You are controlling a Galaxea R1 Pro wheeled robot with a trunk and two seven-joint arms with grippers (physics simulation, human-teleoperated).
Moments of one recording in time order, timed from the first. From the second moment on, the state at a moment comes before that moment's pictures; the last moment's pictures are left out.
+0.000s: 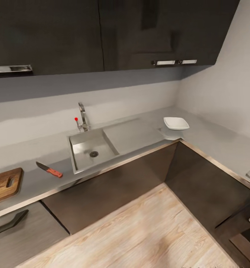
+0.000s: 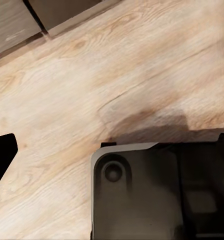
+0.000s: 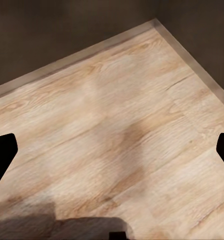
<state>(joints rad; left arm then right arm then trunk) 0.40 0.08 -0.17 -1.00 0.10 -0.24 0.13 0.29 -0.01 0.00 -1.09 -0.04 -0.31 -0.02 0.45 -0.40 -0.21</state>
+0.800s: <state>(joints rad) 0.40 0.07 -0.17 -0.98 0.10 -0.24 0.13 0.29 -0.01 0.00 -1.09 -0.04 -0.31 -0.02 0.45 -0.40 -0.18</state>
